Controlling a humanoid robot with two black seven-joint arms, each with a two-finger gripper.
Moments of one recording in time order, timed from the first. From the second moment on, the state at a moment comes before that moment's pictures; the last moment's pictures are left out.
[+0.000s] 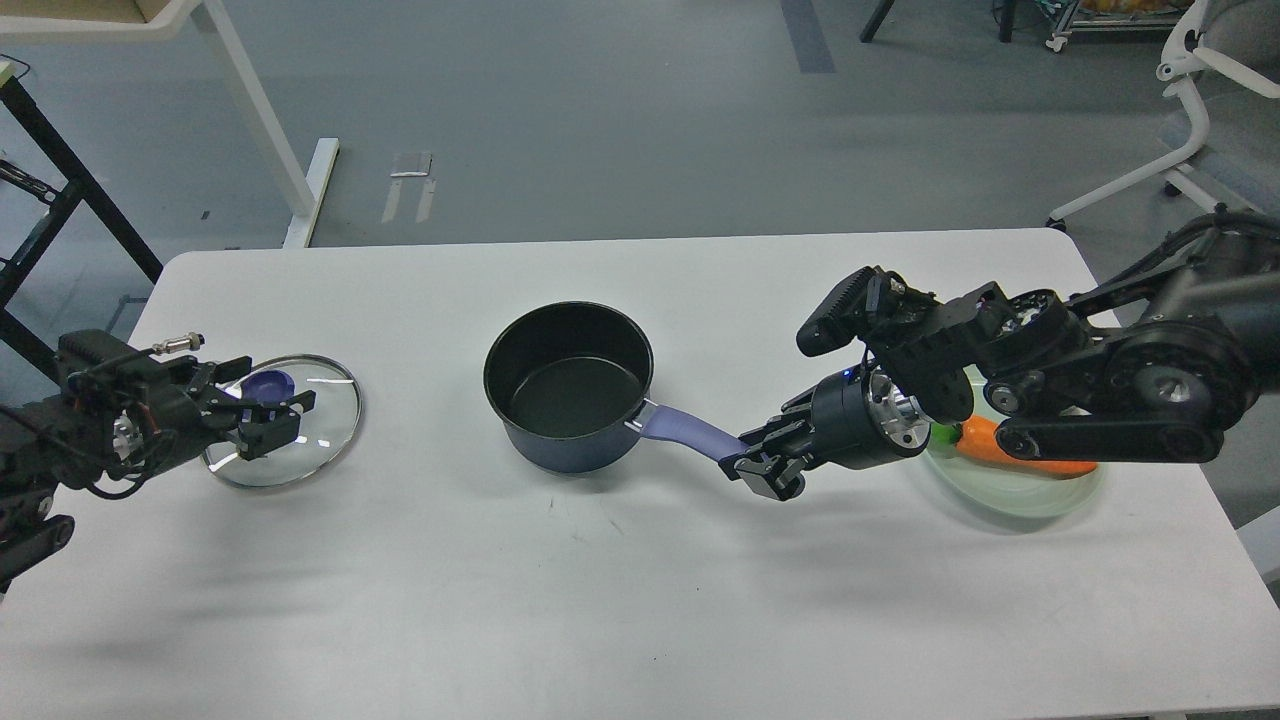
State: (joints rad) left arm -0.78 0.71 0.09 -0.69 1.54 0.32 -0.49; right arm 1.65 -0.39 -0.77 1.46 -1.14 0.08 0.26
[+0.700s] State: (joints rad) left arm -1.06 0.72 0.07 -0.70 0.28 0.05 -0.47; right arm 1.62 -0.49 -0.60 1.44 -1.01 -0.01 0.26
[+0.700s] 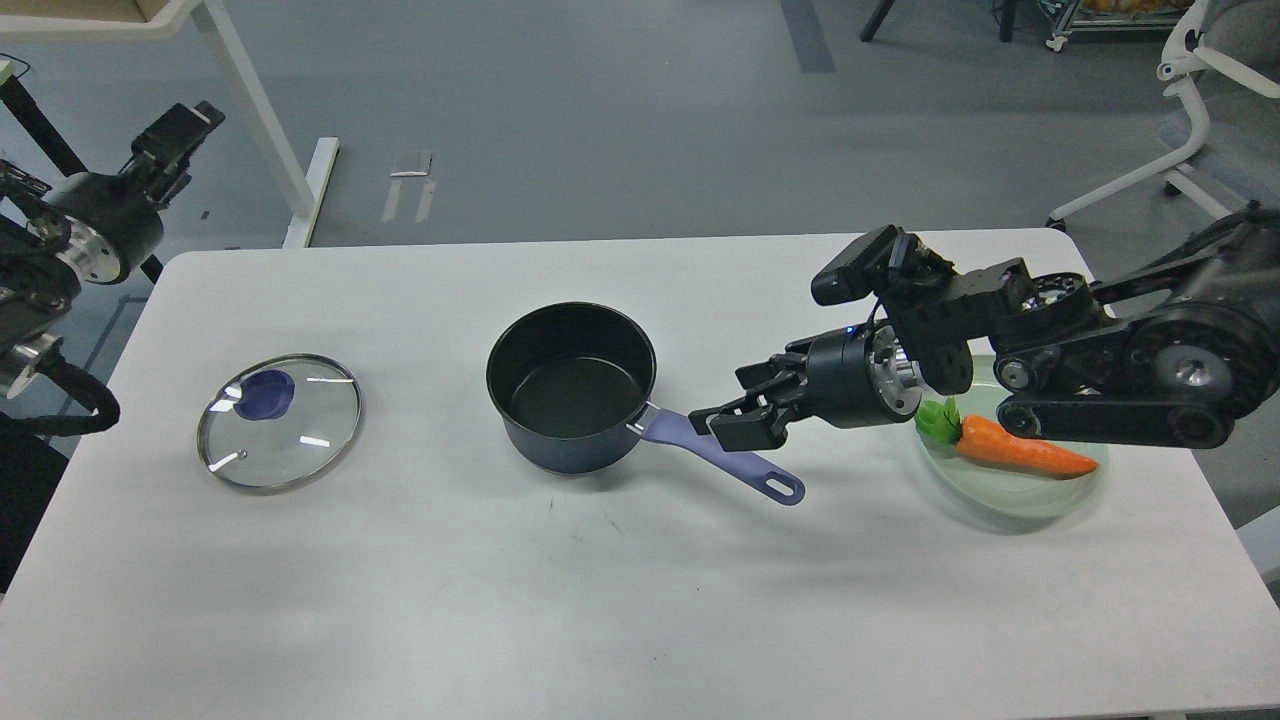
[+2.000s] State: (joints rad) left arm -0.86 0.38 -0.41 -0.67 -0.34 -0.21 -0.47; right arm 0.87 -0.45 0.75 0.76 0.15 0.01 0.27
